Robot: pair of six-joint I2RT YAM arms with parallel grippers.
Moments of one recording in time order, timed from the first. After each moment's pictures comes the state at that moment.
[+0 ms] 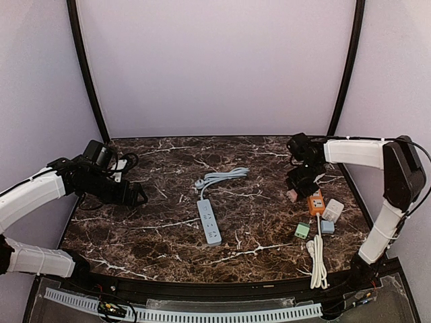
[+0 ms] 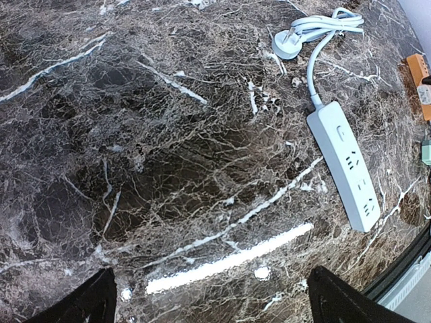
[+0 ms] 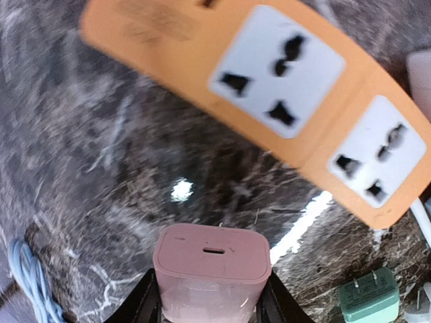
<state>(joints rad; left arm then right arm) -0.42 1.10 0.84 -0.75 0.16 -0.28 0.43 1.72 1.16 -0.81 0.07 1.52</state>
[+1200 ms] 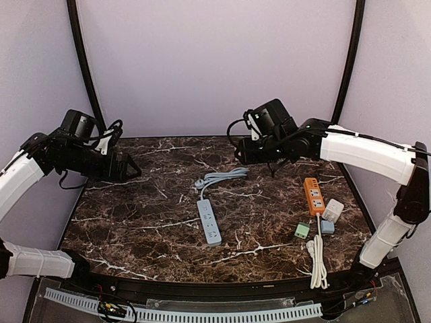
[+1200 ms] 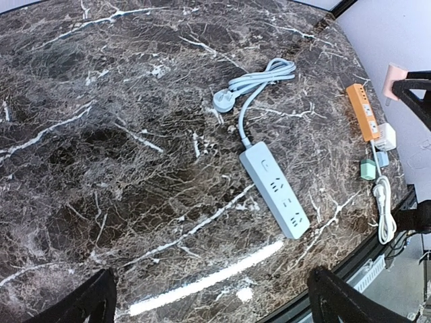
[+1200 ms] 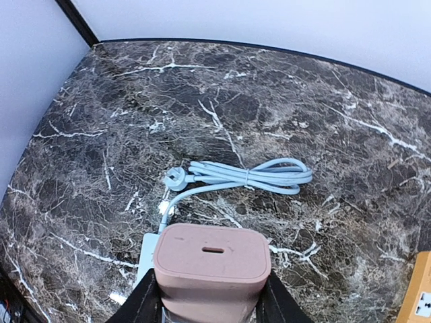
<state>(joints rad) -0.42 1.05 1.15 -0.96 0.22 -0.30 0.87 1.62 1.46 -0.56 0.23 0.49</state>
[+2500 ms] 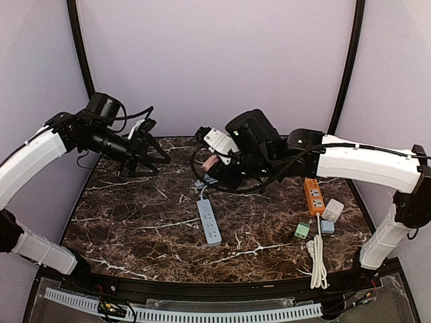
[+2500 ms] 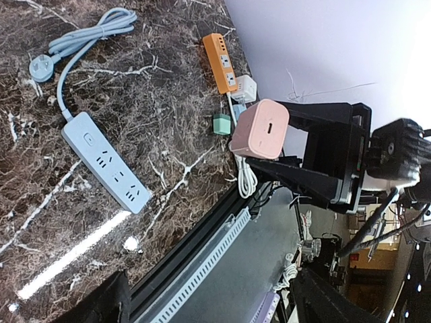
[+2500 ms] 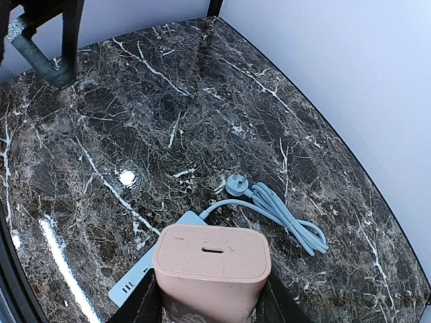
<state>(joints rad) -0.49 1.30 1.37 -0.93 0.77 -0.50 1.13 1.61 1.52 -0.54 0.28 -0.07</state>
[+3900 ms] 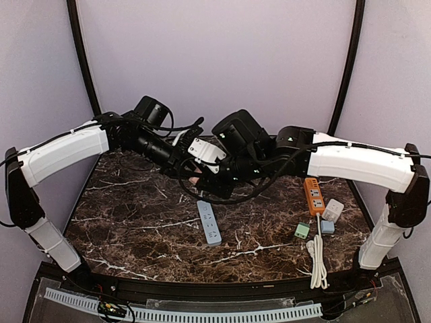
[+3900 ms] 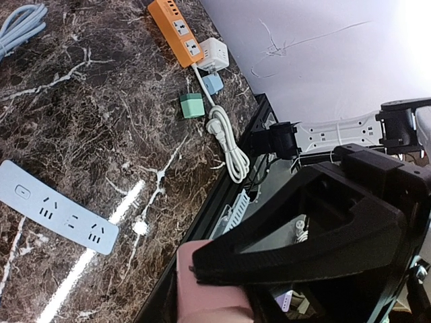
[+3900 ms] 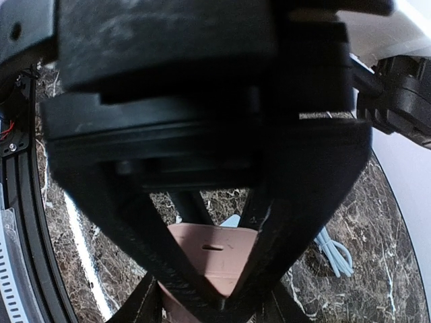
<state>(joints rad) -0.70 1.59 1.49 -0.77 0.80 -0.43 1.18 1.69 1.63 -0.63 0.13 -0.15</state>
